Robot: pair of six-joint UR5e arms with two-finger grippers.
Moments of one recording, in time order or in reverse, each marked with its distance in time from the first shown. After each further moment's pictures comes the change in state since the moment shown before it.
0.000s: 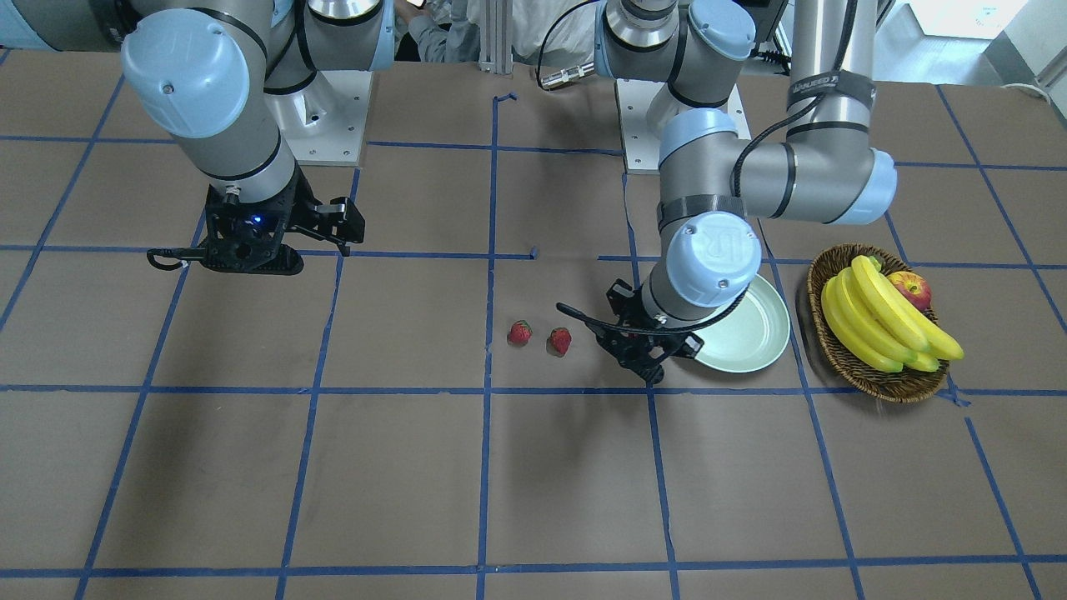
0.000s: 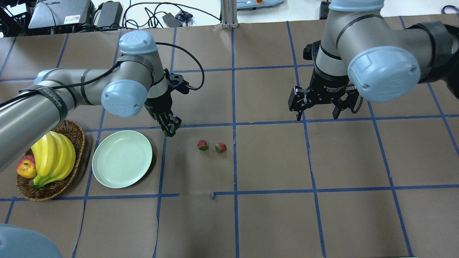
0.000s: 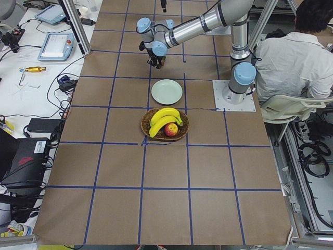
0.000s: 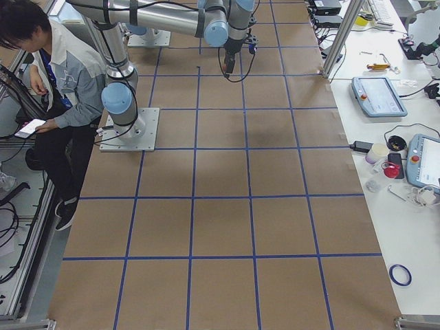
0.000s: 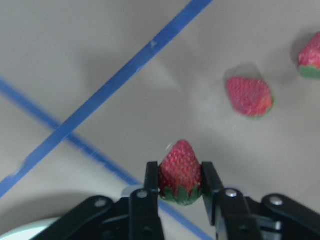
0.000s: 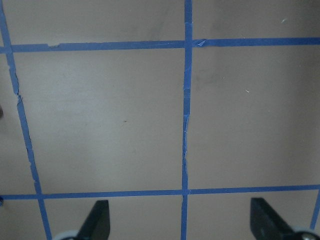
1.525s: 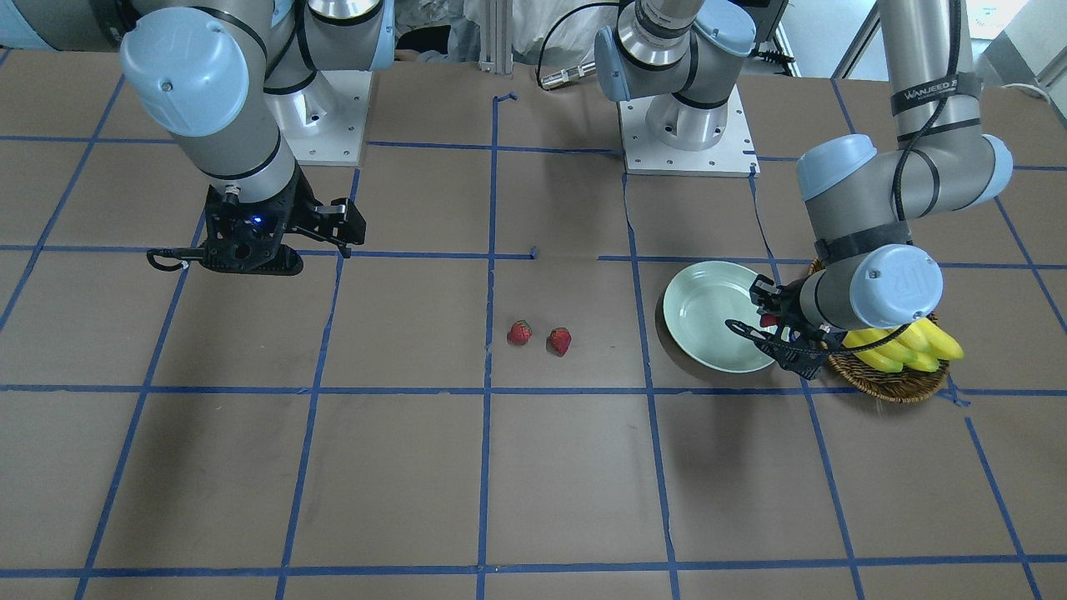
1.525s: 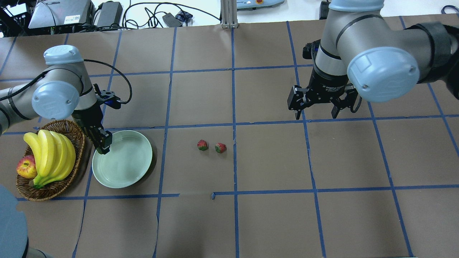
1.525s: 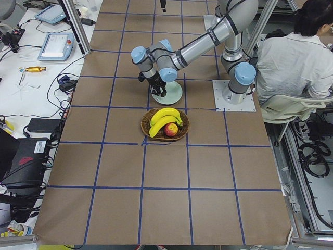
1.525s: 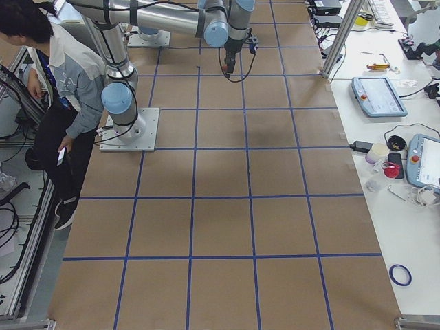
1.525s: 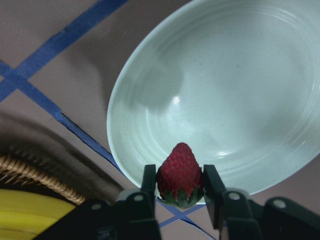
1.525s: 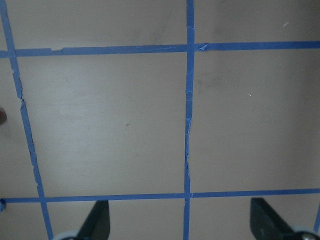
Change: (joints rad) left arm 0.307 -0.004 -0.098 -0.035 0.171 0.194; right arm 0.000 0.003 0.001 -0.013 0.007 0.001
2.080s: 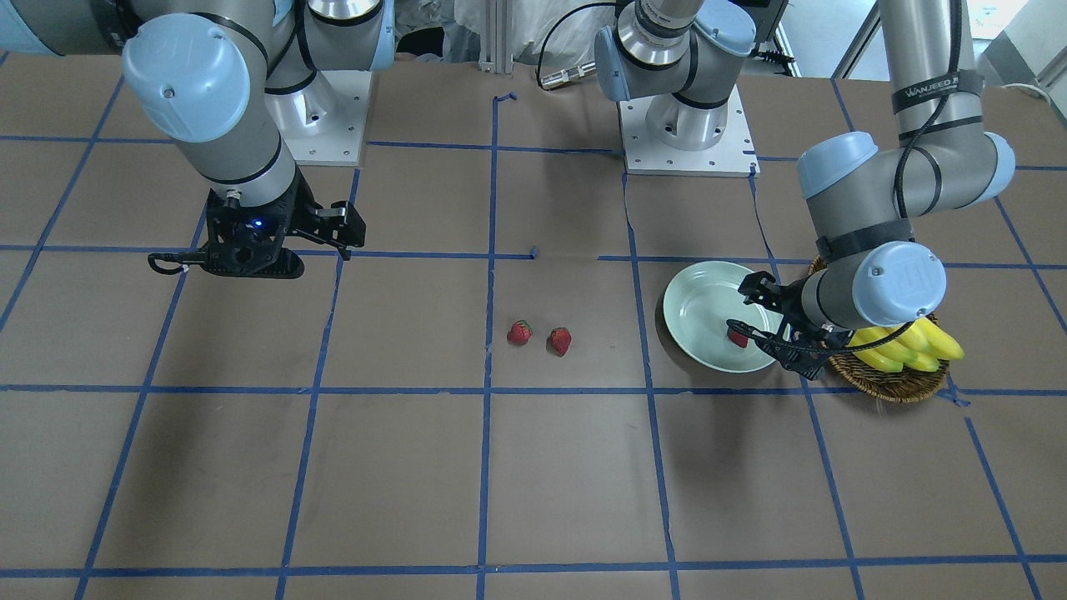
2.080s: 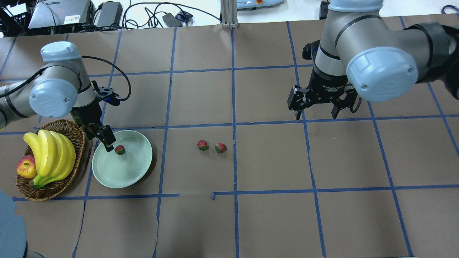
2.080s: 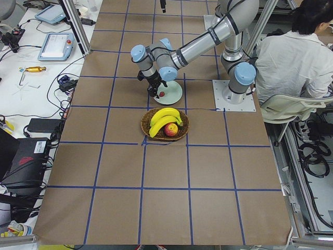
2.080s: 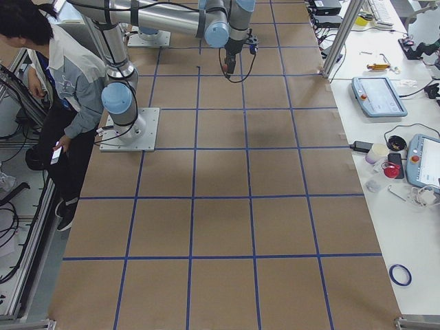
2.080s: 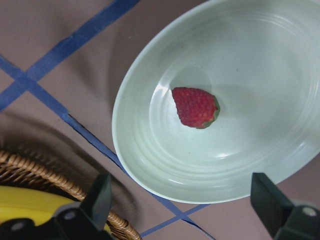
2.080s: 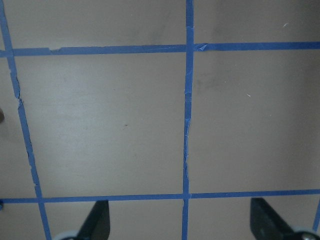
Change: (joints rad) left arm -0.006 0.013 0.019 0.002 -0.009 -0.008; right arm 0.000 0.005 0.000 -0.001 -0.005 -0.003
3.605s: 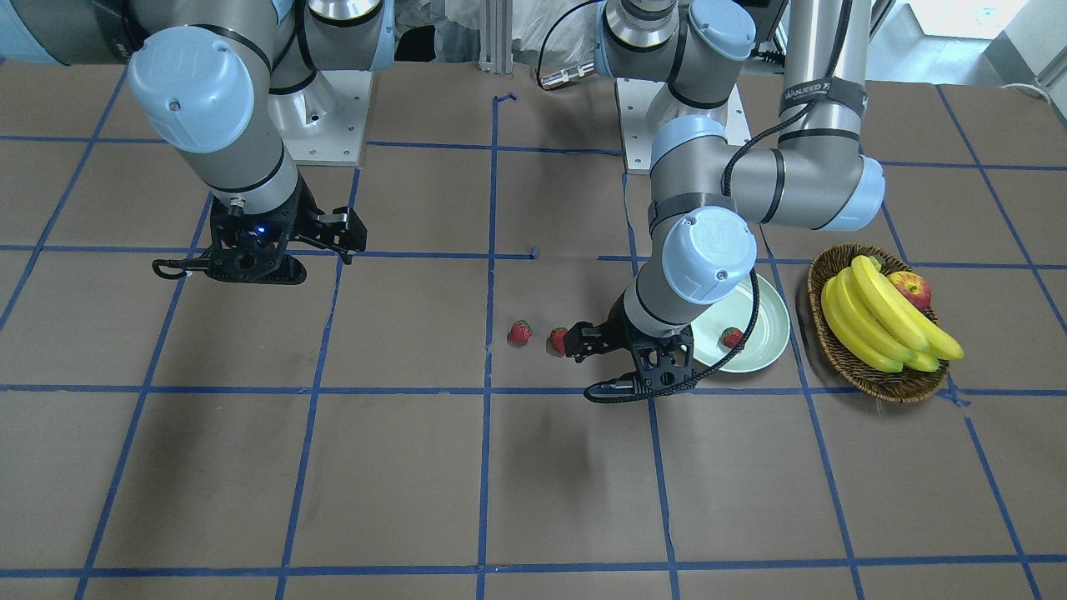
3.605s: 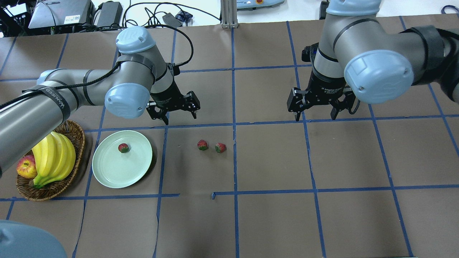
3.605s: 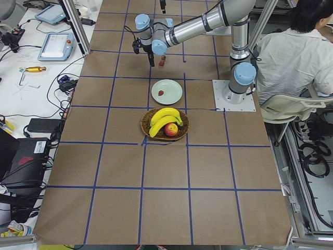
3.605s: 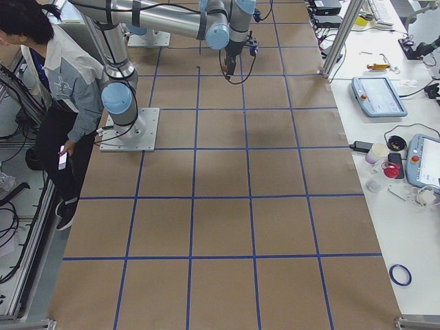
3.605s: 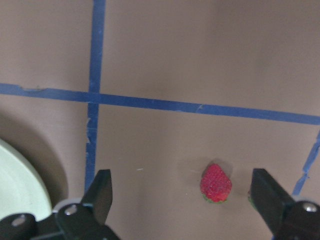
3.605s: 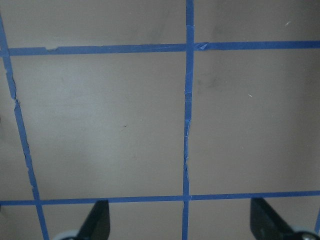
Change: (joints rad) left arm -0.360 -0.049 0.062 0.214 -0.318 -1.038; right arm 0.000 0.009 0.020 -0.025 -0.001 0.002
